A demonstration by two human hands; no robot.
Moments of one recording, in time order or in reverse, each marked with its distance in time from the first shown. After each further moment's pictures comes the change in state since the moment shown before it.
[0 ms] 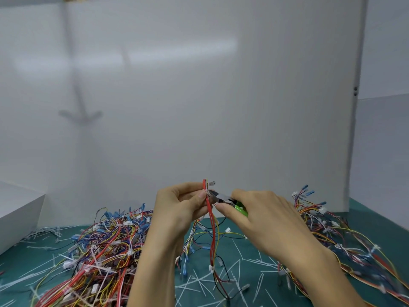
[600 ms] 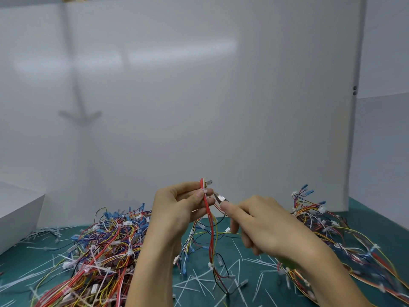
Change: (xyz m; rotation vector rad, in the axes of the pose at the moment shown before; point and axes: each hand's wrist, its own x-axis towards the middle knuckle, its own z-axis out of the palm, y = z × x) left_hand -0.001 0.003 -0.001 0.016 0.000 -0.020; right_hand 0.001 0.006 0.001 0.405 -0.280 0.192
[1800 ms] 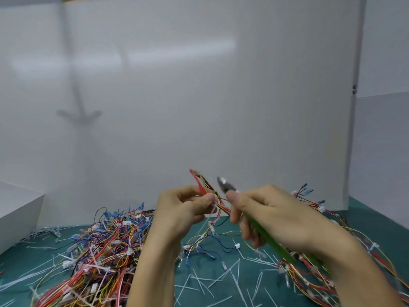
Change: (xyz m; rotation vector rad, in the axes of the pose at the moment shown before) left_hand -0.004 0.003 0.004 0.190 -0.021 -0.055; right_hand -0.013 -0.012 -0.028 0.348 -0.107 -0.040
